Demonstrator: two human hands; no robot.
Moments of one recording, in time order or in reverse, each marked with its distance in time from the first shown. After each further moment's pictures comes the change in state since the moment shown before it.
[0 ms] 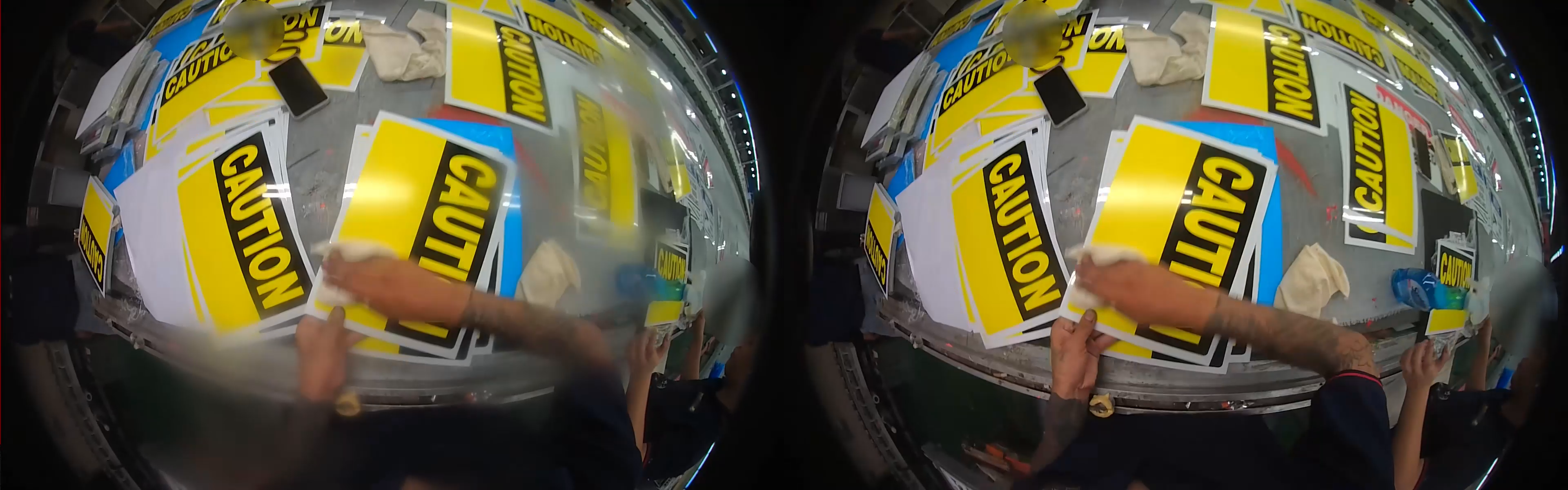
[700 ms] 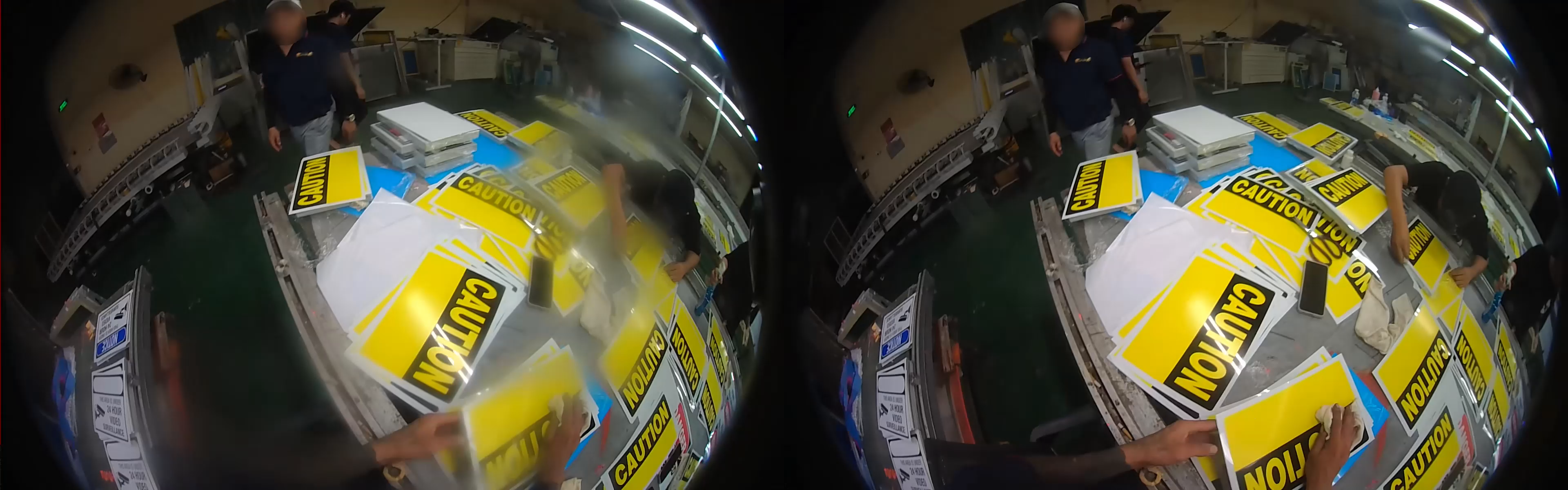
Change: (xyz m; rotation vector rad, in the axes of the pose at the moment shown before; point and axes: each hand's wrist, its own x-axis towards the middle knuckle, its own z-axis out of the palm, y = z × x) left_hand -0.025 0.003 -0.022 0.359 -0.238 0.284; right_hand -0.052 0.025 -0.070 -0.342 0.236 0.435
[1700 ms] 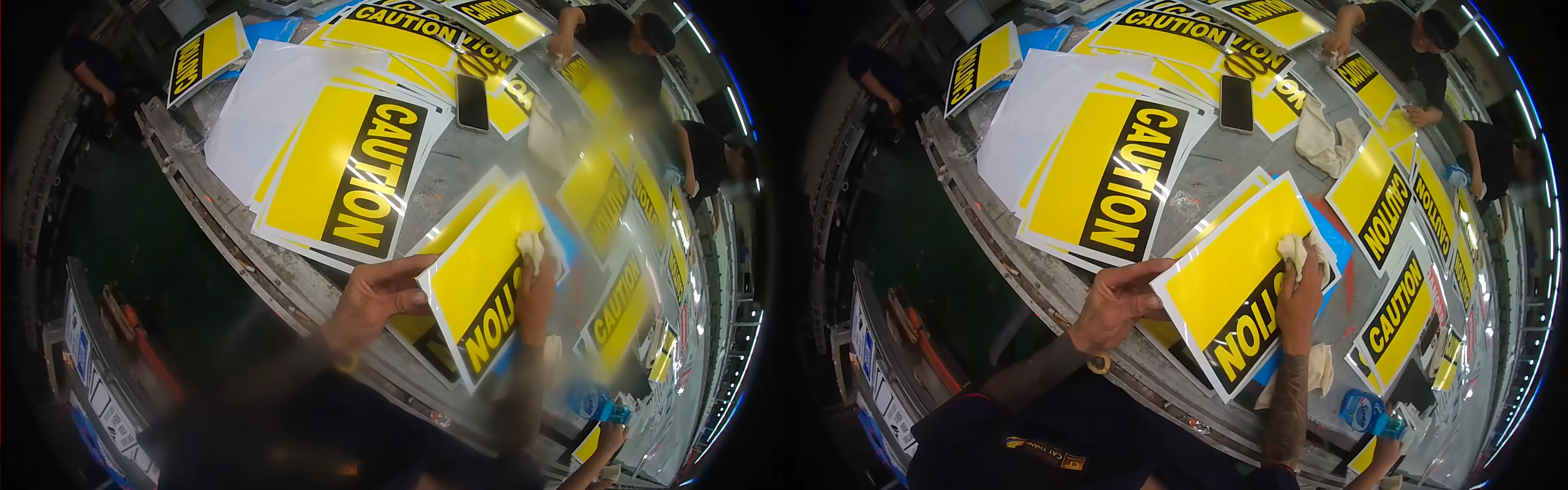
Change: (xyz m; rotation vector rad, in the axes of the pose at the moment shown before) left_hand 0.009 0.027 0.019 -0.615 -0.049 0.232; right_hand 0.000 0.008 0.002 0.191 0.060 0.096
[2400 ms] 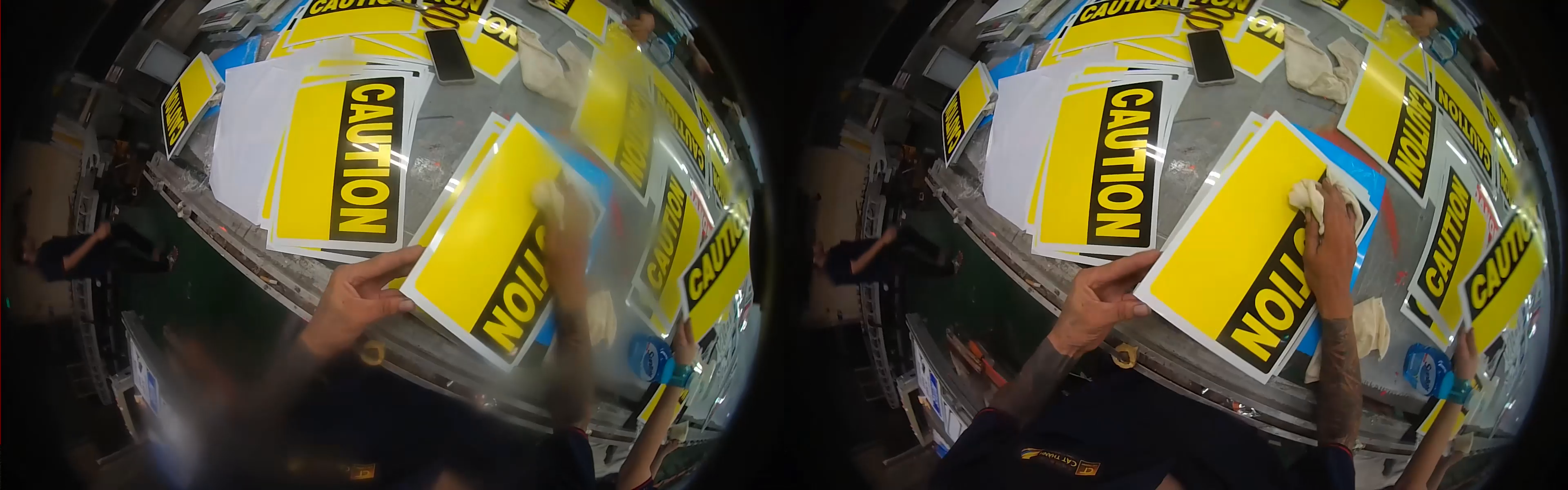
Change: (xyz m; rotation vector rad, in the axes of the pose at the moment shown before) left_hand -0.009 0.046 -0.001 0.317 0.001 -0.316; right_hand -0.002 0.005 0.005 -0.024 0.061 -0.053
